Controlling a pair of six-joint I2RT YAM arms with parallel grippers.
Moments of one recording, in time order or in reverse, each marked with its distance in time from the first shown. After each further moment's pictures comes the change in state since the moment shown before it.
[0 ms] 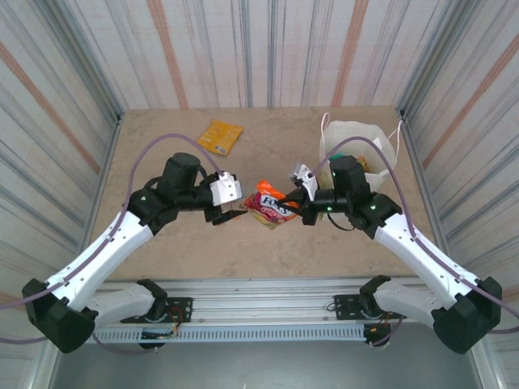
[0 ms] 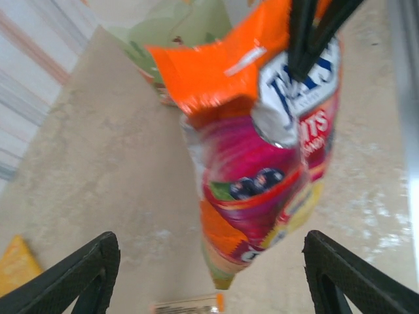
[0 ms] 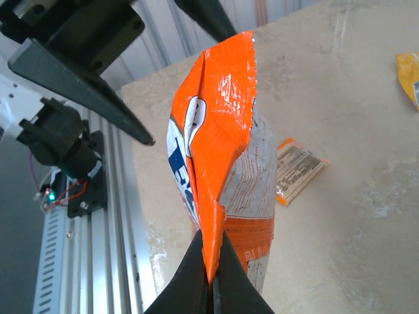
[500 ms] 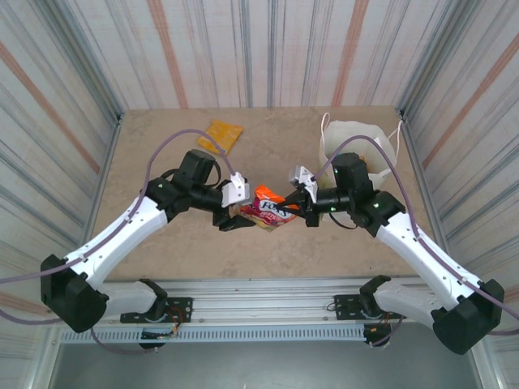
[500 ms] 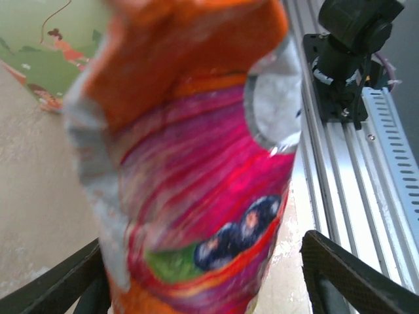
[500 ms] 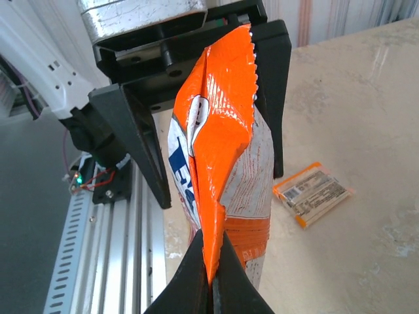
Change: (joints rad) left arm -0.014 0.156 0.056 -0.071 0.228 -0.015; right arm -0.006 -0.001 0.040 -0.040 -0.111 -0.106
